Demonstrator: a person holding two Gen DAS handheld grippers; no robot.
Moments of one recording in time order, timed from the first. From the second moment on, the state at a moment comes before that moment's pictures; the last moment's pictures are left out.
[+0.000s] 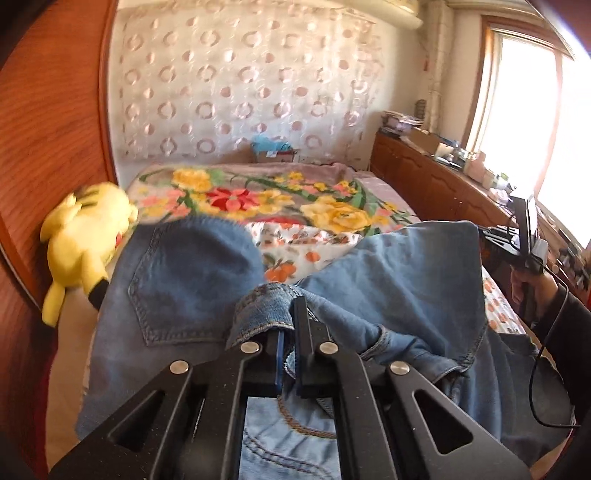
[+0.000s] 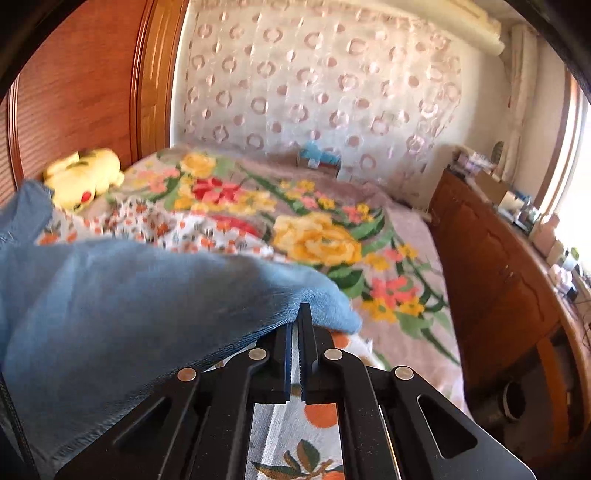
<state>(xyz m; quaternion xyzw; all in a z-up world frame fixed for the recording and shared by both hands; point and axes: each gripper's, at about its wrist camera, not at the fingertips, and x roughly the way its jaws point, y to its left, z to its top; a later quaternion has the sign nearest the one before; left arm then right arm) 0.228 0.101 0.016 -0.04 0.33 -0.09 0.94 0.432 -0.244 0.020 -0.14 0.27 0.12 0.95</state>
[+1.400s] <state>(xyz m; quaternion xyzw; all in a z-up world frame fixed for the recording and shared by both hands) 0.231 0.064 0.033 0.02 0.33 -0.16 0.93 0.216 -0.308 -0.010 -0.07 0.35 0.11 0.93</state>
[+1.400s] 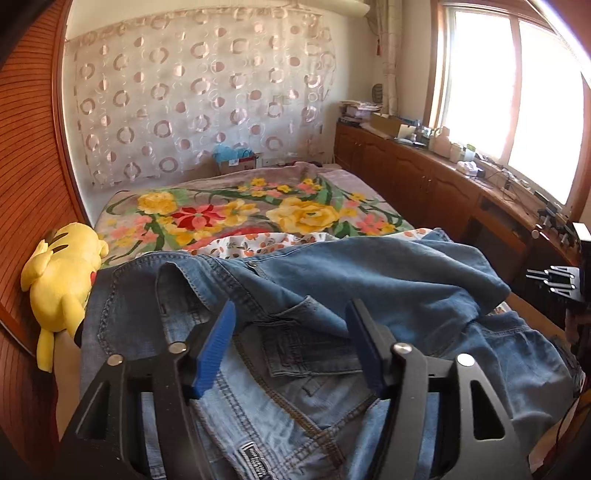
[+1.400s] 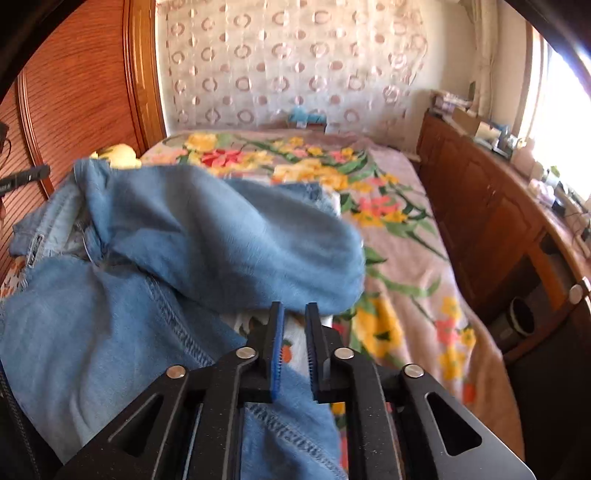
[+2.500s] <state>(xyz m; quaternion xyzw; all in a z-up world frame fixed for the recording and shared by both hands) 0.255 0.017 -0.051 0.02 0.35 -0.17 0.92 0.434 -0.275 -0.064 -0.05 0.42 0.16 0.89</state>
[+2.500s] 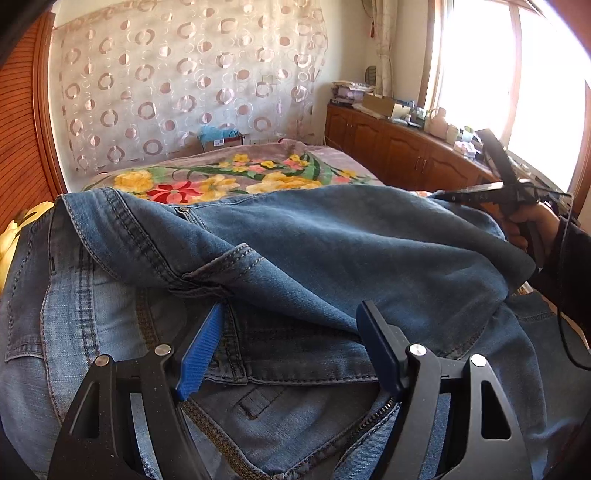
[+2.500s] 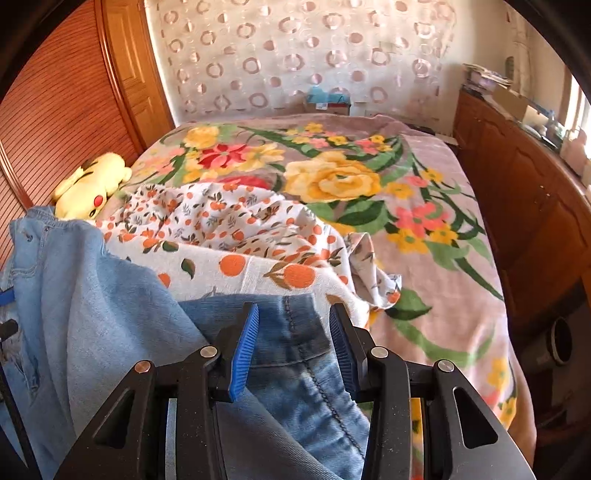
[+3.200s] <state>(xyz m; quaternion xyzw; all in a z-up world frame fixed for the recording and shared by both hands) 0.253 0.034 -0.050 -0.04 0.32 -0.17 0.93 0.421 -0.343 0.020 -0.03 0.33 -0.04 0.94</state>
